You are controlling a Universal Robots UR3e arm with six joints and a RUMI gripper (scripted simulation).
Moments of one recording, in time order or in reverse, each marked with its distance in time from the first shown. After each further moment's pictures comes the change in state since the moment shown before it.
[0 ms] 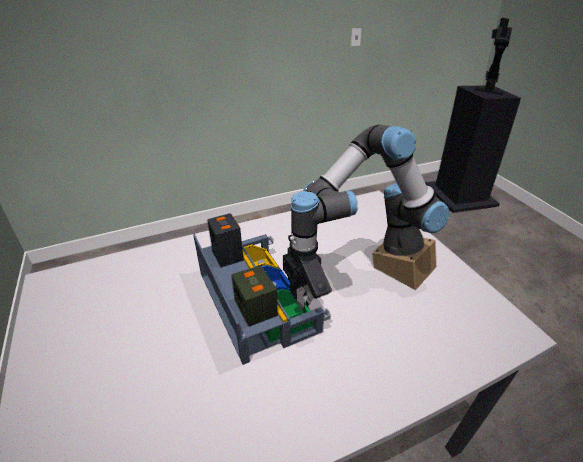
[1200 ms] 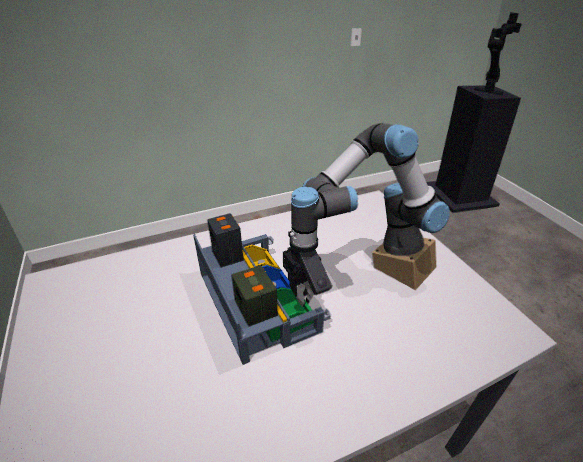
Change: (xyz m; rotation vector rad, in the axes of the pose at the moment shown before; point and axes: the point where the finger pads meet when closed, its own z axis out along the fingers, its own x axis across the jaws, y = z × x) arm 0.000 0.000 -0.012 0.000 0.000 0.000
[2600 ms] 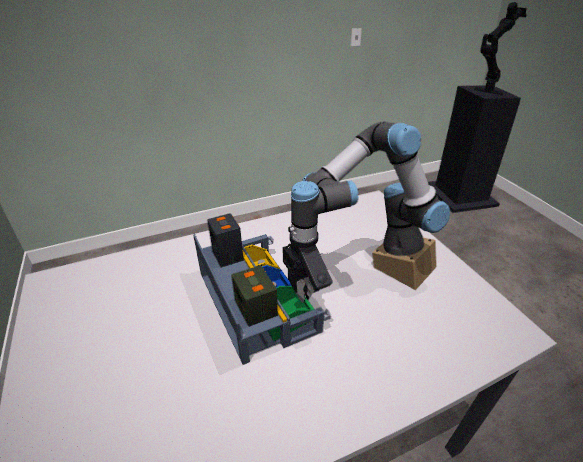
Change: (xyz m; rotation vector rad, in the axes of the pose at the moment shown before) arm 0.000 0.000 -0.015 0.000 0.000 0.000
